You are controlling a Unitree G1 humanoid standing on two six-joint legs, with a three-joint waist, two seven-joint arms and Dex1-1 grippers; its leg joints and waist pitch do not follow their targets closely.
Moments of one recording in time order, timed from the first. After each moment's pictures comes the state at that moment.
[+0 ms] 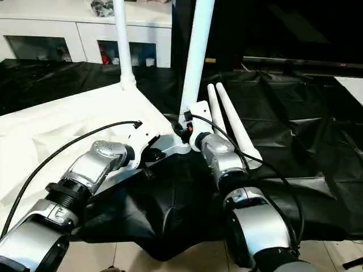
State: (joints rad) left arm -0.70 0.17 -0.28 0.64 0.06 0.47 -0.68; right arm -0.84 -0.05 -0.01 1.11 0.10 -0.01 0.40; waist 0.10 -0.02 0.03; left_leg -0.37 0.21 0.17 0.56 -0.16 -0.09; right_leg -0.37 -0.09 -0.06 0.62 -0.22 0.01
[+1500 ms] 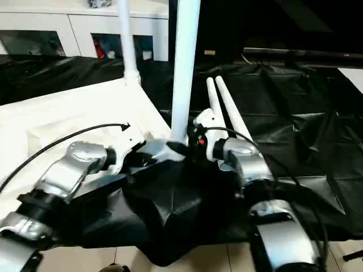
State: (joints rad) left arm -0.56 0.36 -0.31 0.36 0.03 0.42 -0.98; right arm -0.69 -0.25 0.09 0.76 0.10 0.08 1.07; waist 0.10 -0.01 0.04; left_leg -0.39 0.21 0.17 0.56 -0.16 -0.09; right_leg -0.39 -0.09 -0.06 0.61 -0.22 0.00
